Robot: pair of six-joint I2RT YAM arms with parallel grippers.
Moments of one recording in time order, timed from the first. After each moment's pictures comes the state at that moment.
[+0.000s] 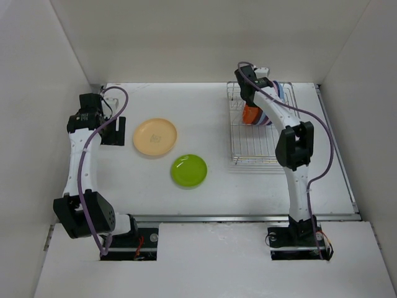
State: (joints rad) left arm 0.18 1.36 1.35 -1.01 -0.01 0.22; right arm 0.35 2.31 2.22 -0.95 0.75 0.45
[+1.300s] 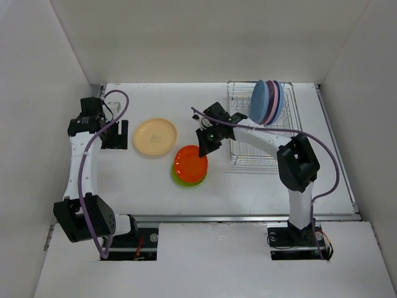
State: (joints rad) left arm 0.18 1.33 1.30 -1.03 0.06 0.19; right arm 0.68 1.98 1.59 -0.63 -0.35 0.20
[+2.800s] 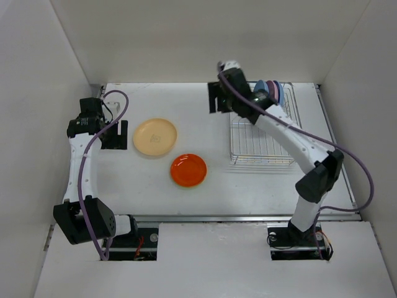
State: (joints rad) left arm 0.18 1.31 1.30 -1.04 0.05 0.20; right arm 0.69 1.82 1.89 -0.76 0.28 0.31
